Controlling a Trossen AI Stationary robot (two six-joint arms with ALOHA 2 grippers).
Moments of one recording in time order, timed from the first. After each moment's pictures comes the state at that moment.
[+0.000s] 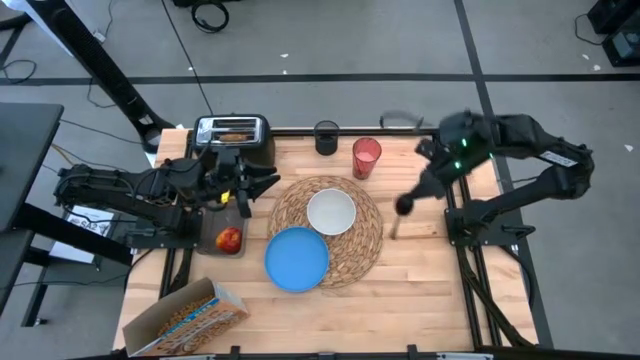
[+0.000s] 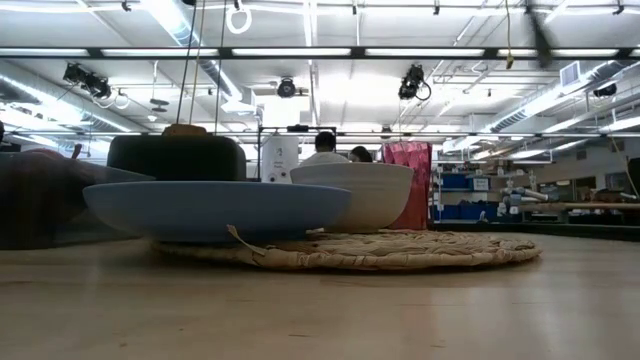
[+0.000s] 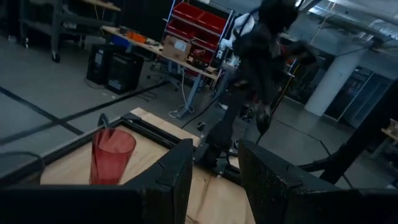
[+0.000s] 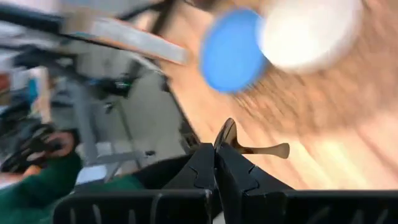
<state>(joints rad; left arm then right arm) -0.12 0.92 0.92 0.02 -0.40 -0.40 -0.04 1.10 1.57 -1.22 -0.34 0.96</state>
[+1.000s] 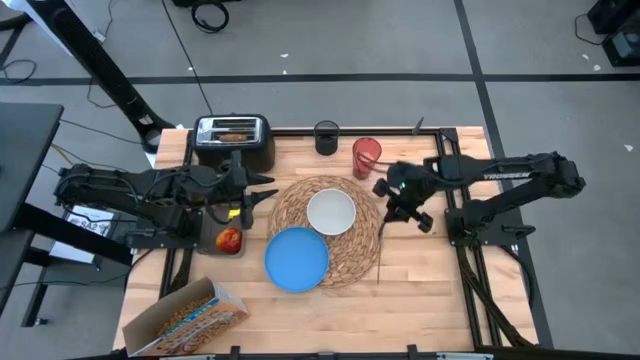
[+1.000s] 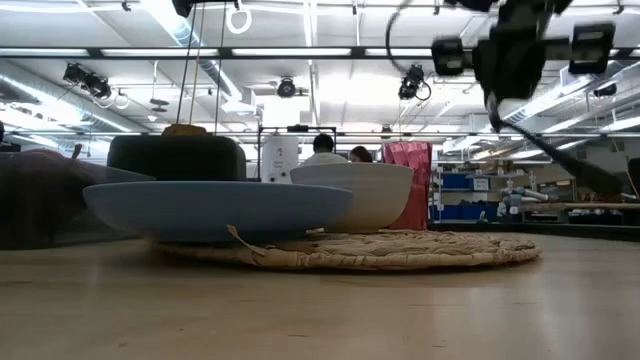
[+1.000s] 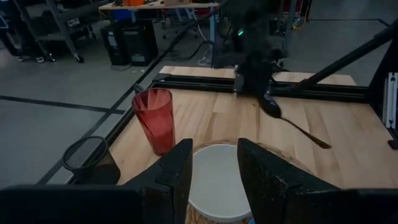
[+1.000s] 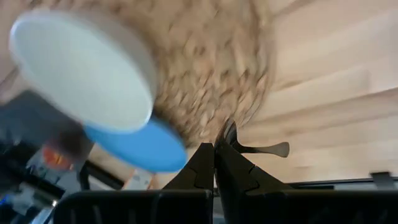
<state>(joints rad) -0.12 0.92 0.92 -0.27 -0.40 -0.05 -0.11 1.16 0.94 -0.84 -0.32 2.14</state>
